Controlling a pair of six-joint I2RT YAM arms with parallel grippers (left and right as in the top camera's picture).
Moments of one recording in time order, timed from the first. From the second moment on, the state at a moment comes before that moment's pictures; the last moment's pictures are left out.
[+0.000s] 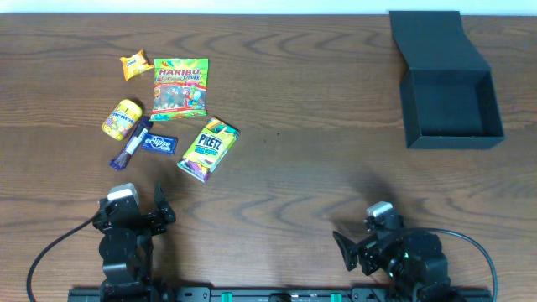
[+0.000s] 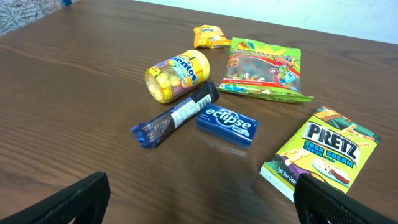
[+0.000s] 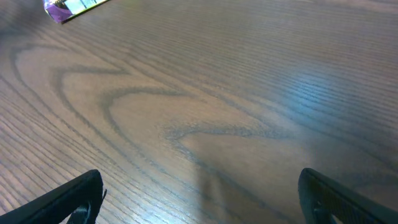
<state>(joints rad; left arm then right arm) 0.09 0.01 0.14 -0.49 -0.13 -0.12 0.33 0.01 0.18 -0.81 -0.24 0.05</state>
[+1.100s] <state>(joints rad) 0.09 0.01 0.14 -0.49 -0.13 -0.12 0.33 0.01 0.18 -0.69 -0.31 0.58</state>
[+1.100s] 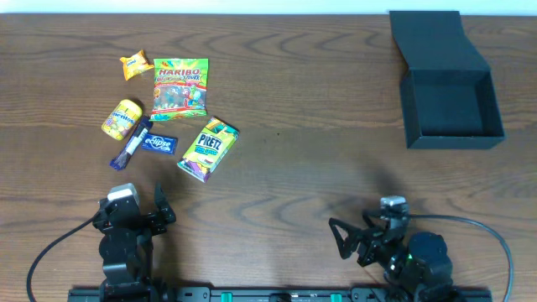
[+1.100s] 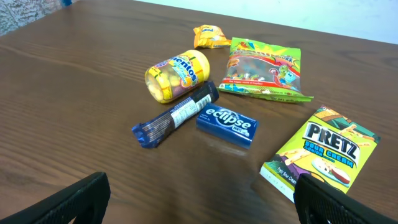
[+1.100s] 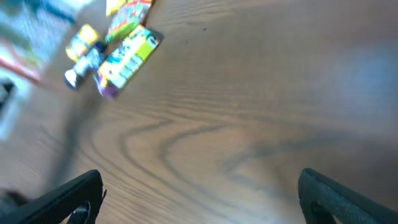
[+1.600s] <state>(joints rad) 0.09 0.01 0.14 -0.49 -0.13 -0.12 0.33 0.02 0.18 -0.24 -0.42 0.77</state>
